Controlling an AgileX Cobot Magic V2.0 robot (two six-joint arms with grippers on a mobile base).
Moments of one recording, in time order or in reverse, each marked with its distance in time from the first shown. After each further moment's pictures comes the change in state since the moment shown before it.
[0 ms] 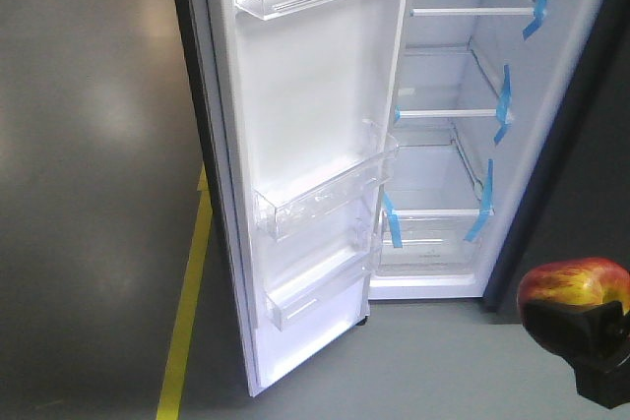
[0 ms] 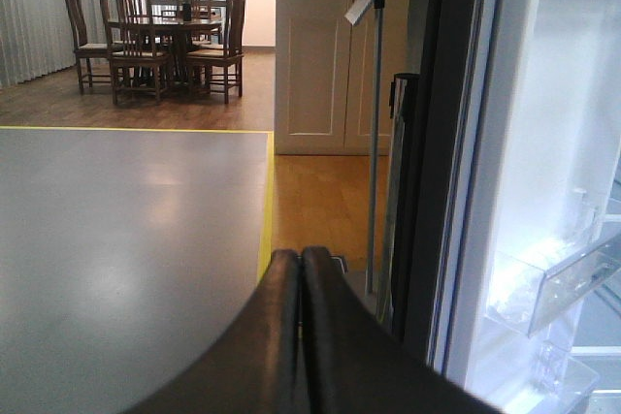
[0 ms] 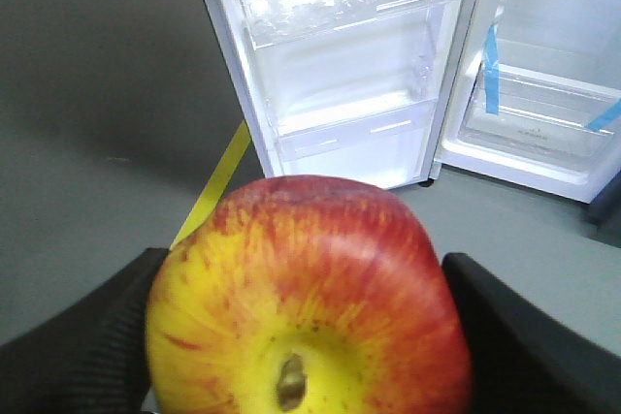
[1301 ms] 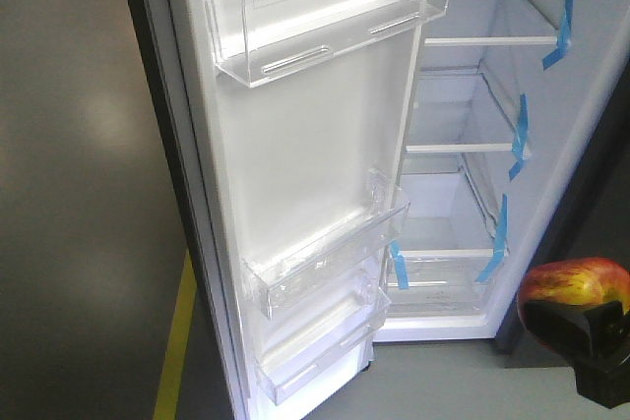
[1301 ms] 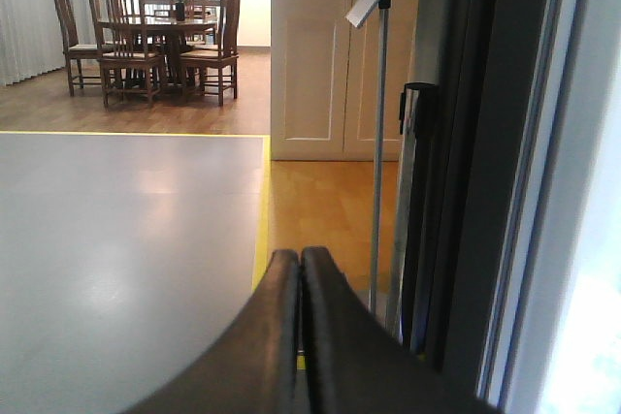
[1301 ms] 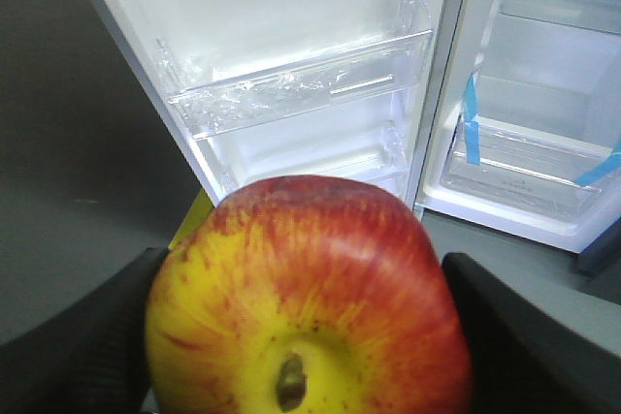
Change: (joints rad) left arm 0.000 0.000 0.000 0.000 0.000 0.000; right arm 0.000 0.000 0.000 0.000 0.000 0.000
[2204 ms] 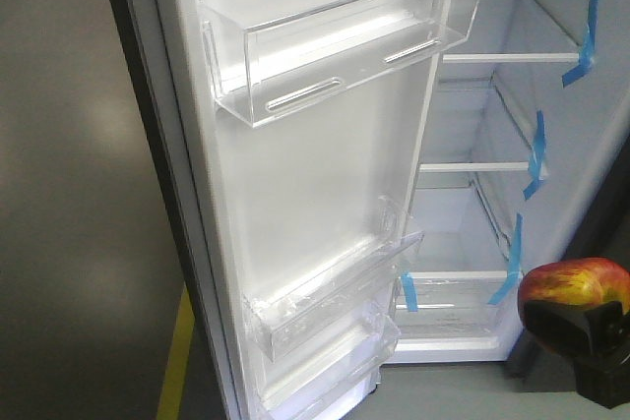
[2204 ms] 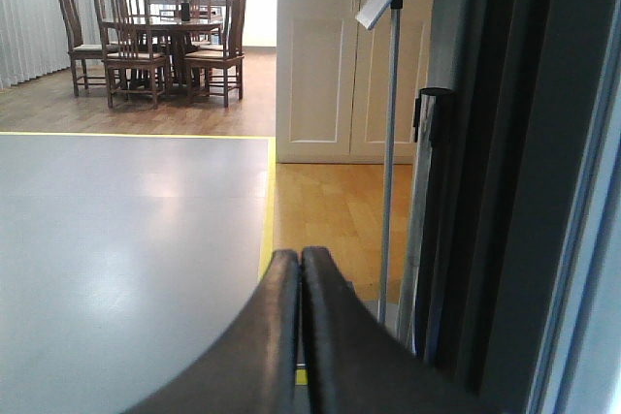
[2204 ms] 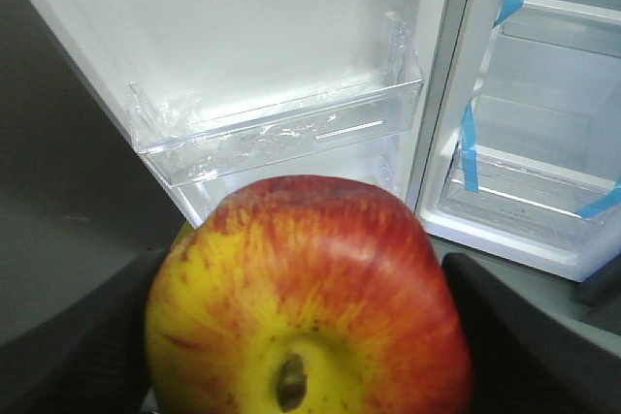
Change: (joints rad) left arm 0.000 0.000 0.000 0.000 0.000 0.000; right arm 0.000 0.000 0.000 0.000 0.000 0.000
